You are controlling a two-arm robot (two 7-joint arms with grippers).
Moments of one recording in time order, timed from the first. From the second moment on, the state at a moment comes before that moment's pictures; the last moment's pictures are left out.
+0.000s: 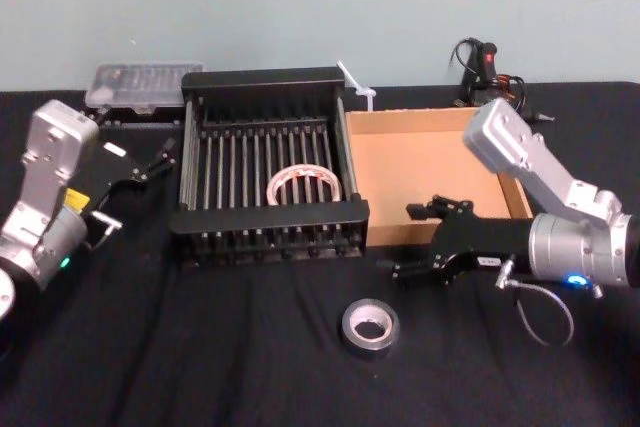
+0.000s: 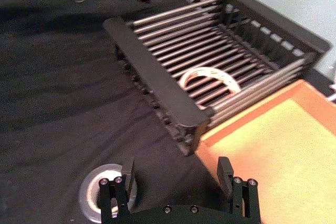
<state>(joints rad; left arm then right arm) -0.20 0.60 0.45 -1.41 -0.25 -0.12 0.03 0.31 0.69 -0.57 -1.67 0.38 0.41 0.61</state>
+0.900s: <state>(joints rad) -0.20 0.60 0.45 -1.41 -0.25 -0.12 0.03 0.34 0.68 -0.67 -1.61 0.37 0.44 0.66</state>
